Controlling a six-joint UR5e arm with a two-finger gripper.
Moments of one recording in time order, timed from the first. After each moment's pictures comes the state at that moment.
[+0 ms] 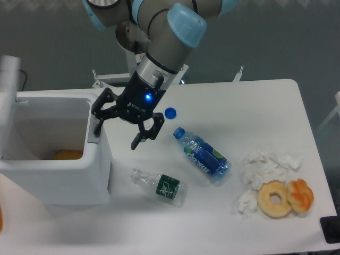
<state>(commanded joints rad) 2.46 -1.68 -1.74 -1.01 0.82 0.35</state>
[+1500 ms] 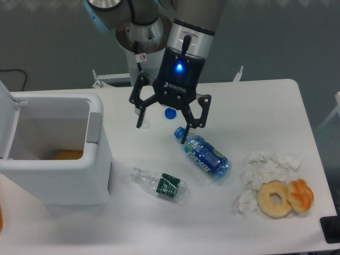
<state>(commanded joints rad) 2.54 -1.68 -1.56 -0.99 1.14 0.86</state>
